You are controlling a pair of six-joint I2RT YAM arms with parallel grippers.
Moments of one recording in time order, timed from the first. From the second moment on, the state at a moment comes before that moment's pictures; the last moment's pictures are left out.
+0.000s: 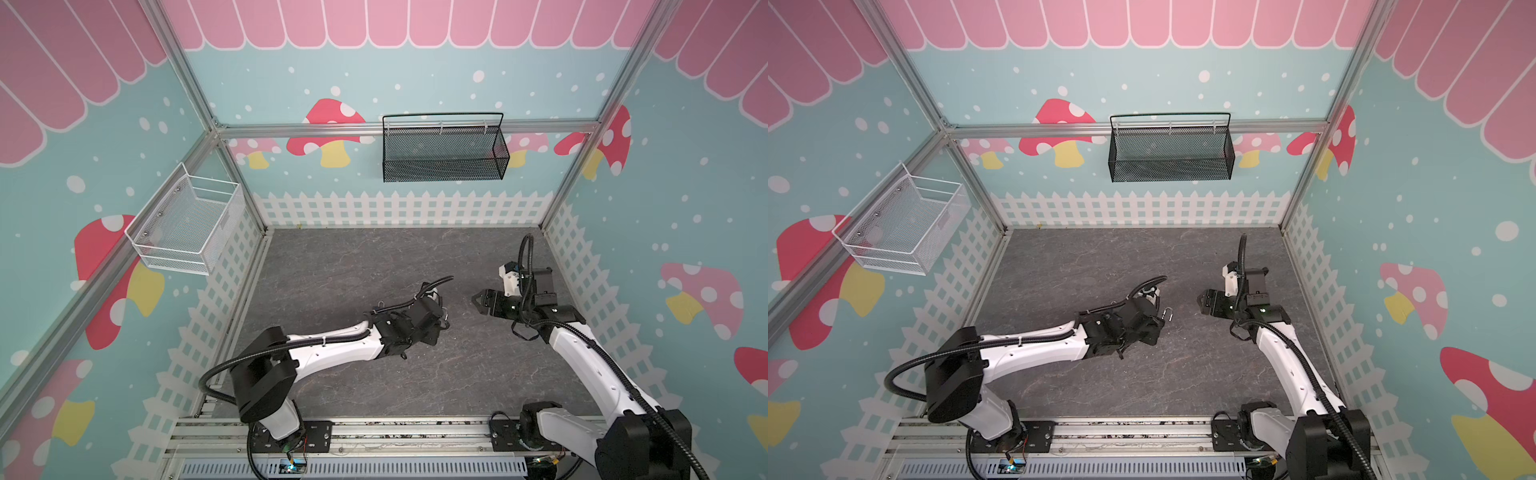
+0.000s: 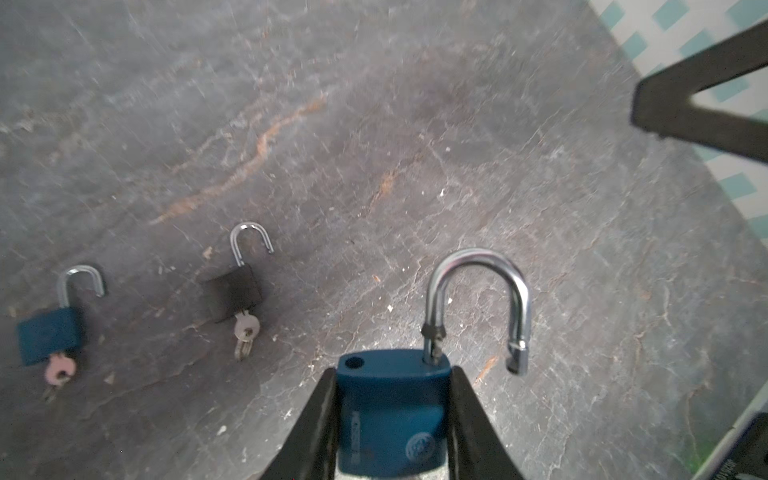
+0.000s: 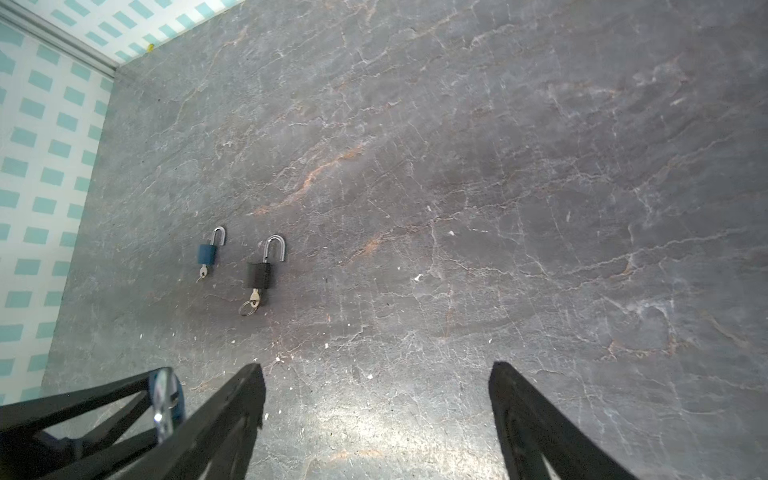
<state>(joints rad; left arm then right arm) -1.03 1.70 1.15 -0.30 -0.24 -0.60 0.09 1.13 0.79 -0.50 -0.34 0.29</state>
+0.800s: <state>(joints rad) -0.99 2.07 1.43 -0.49 -0.16 -0.78 0.09 1.28 0.58 -0.21 -0.65 0.39</state>
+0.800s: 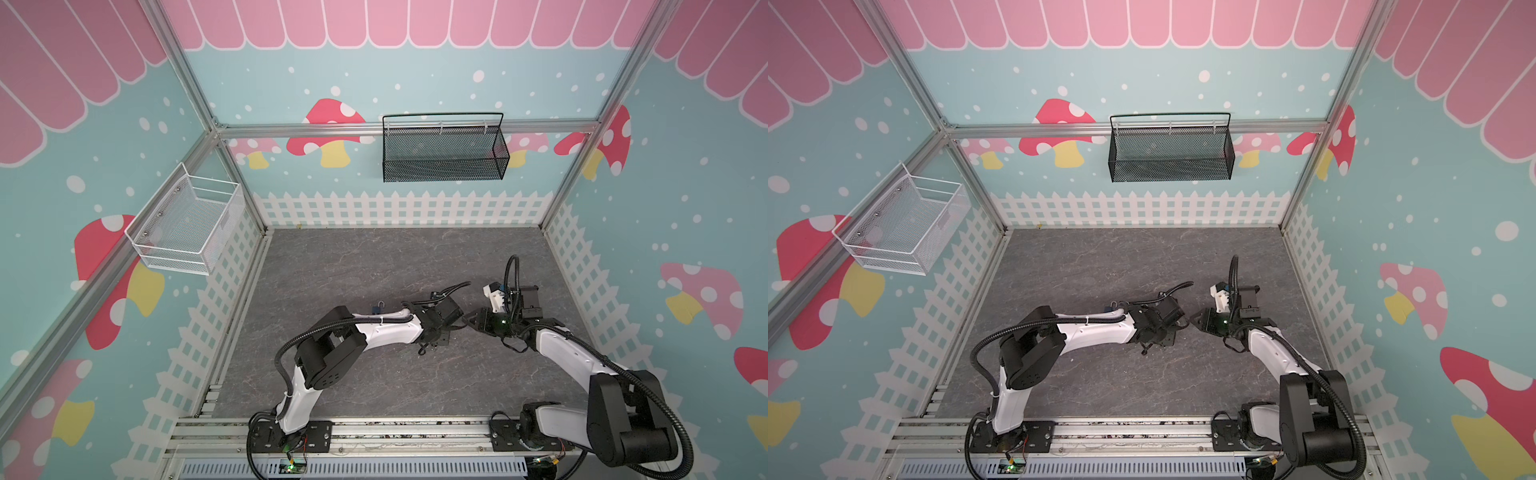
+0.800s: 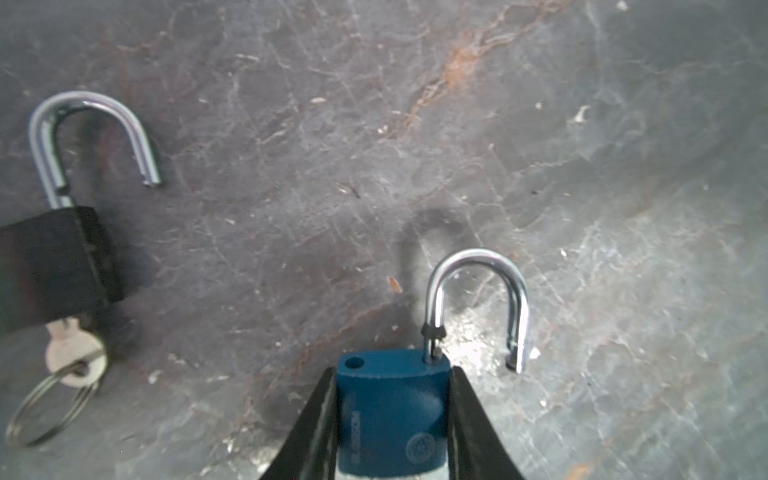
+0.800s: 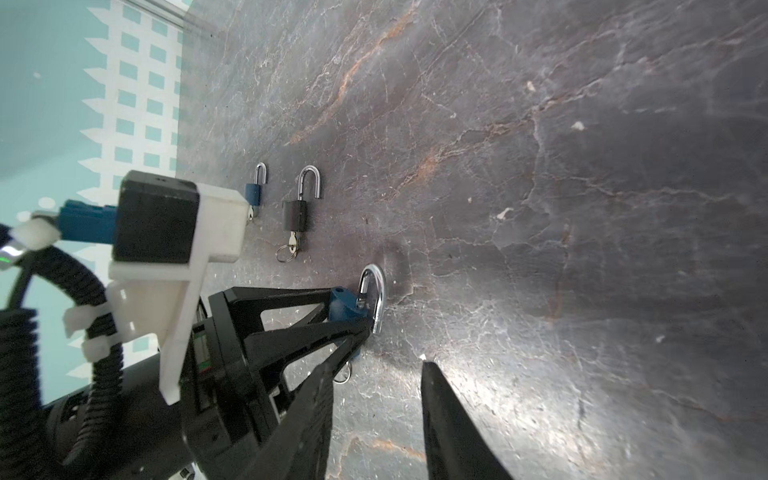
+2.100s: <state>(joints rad) -0.99 2.09 1.46 -0.50 -0.15 -0.80 0.20 1.57 0.62 -0.06 -0.54 0.40</state>
